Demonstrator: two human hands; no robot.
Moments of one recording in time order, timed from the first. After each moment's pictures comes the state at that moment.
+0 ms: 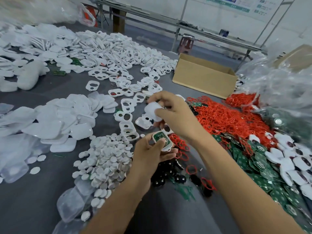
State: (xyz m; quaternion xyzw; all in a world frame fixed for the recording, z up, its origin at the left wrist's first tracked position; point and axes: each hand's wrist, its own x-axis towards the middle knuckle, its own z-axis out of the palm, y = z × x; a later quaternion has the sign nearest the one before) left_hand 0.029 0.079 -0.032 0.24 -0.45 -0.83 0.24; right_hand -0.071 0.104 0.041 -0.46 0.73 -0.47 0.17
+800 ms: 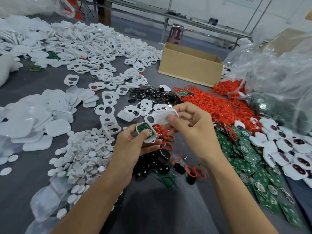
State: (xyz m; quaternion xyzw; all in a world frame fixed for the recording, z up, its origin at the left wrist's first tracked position) left_hand 0.026 0.081 -0.040 0.24 -0.47 -0.82 0.23; right_hand -0.077 0.193 0.012 -0.37 0.65 -0.65 0.15
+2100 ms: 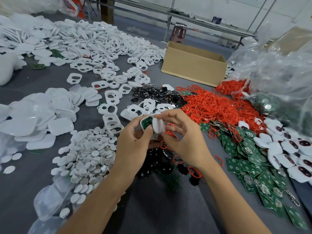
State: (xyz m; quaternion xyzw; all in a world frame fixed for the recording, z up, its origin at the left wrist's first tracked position) left_hand 0.025 0.082 -0.039 0.19 -0.58 -0.73 0.32; right_hand -0.075 0.185 -0.014 -0.50 0.68 -0.54 0.08
